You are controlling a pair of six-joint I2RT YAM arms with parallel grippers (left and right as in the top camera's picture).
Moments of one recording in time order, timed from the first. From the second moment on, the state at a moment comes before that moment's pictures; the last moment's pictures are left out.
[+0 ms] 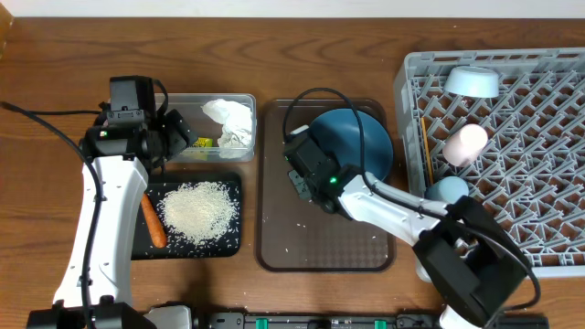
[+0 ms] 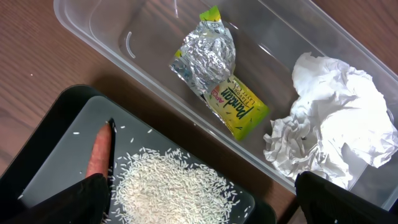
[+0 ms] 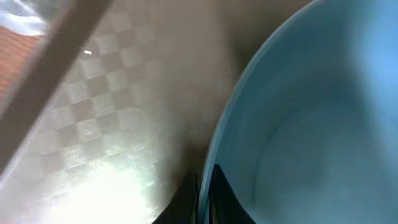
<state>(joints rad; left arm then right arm) 0.08 1.43 1.20 -0.92 -0.11 -0.56 0.78 1.84 1.07 -0.22 0.20 0.24</state>
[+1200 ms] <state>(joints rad) 0.08 1.43 1.20 -0.92 -0.11 -0.56 -0.72 1.34 1.07 -0.33 -1.46 0.30</state>
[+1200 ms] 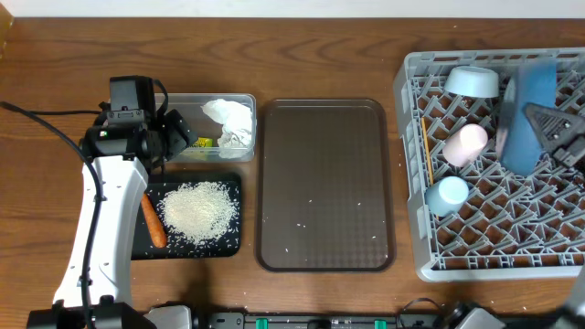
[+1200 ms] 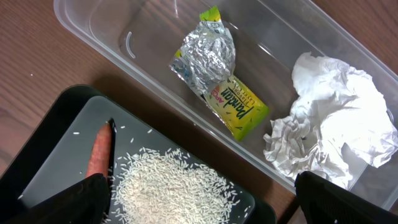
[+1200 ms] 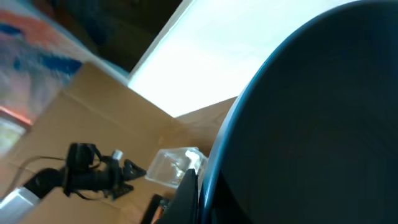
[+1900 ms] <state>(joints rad) 0.08 1.43 1.20 -0.92 -0.11 -0.56 -0.85 1.65 1.10 -0.18 -1.55 0.34</state>
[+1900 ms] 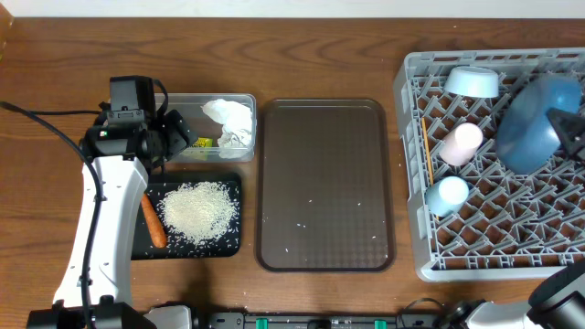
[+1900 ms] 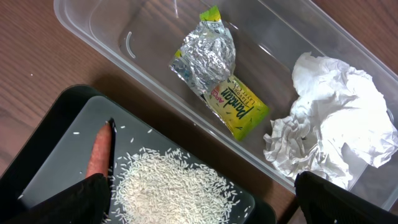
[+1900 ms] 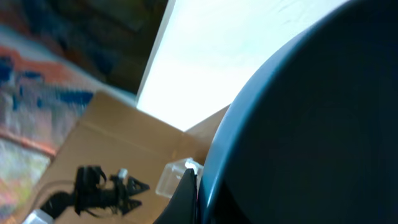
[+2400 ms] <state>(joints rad) 0.08 1.43 1.20 -0.92 -0.12 -0.56 -1.12 1.70 1.08 -0.19 -1.48 0.61</state>
